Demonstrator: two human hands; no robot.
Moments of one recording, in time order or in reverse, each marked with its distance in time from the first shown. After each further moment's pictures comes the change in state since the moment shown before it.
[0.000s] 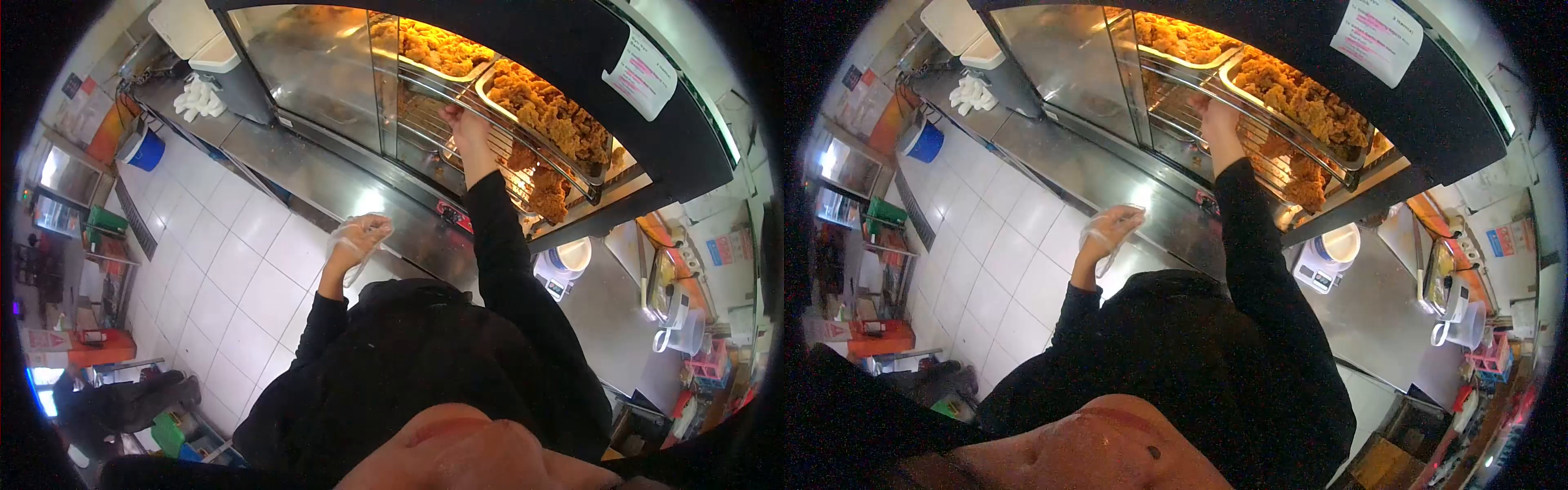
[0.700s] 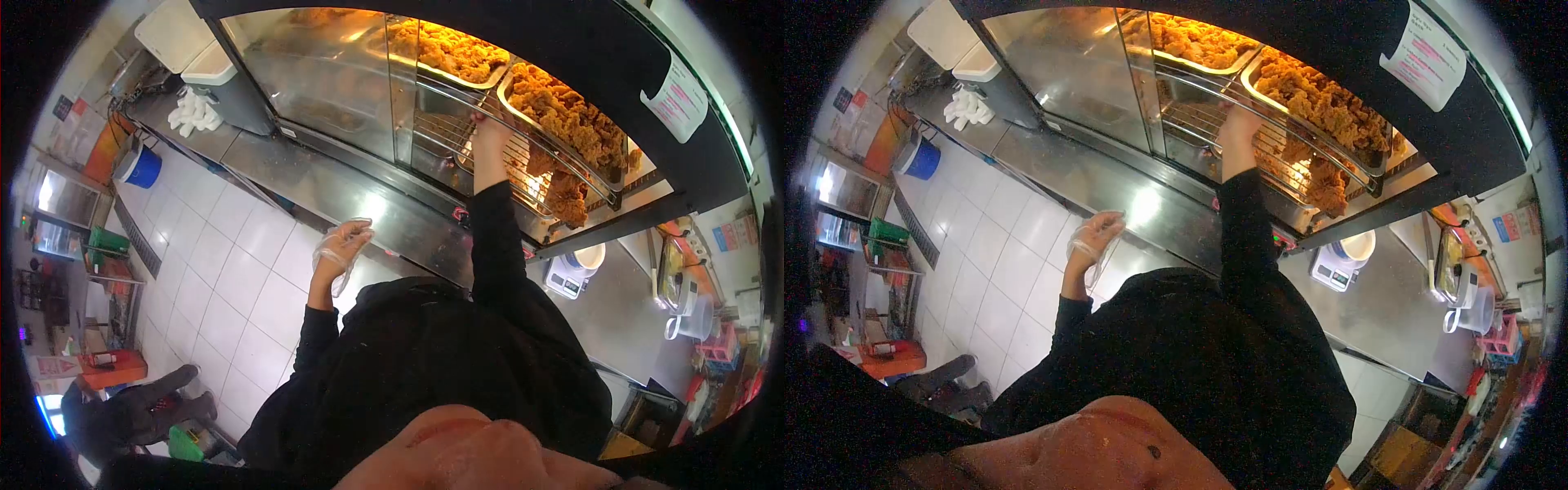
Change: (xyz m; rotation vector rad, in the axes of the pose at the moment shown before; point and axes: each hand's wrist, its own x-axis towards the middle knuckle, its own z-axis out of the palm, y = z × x) left_hand 0.003 -0.044 -0.058 -0.145 0.046 -0.097; right_hand -0.001 0.001 0.012 0.086 0.318 -0.306
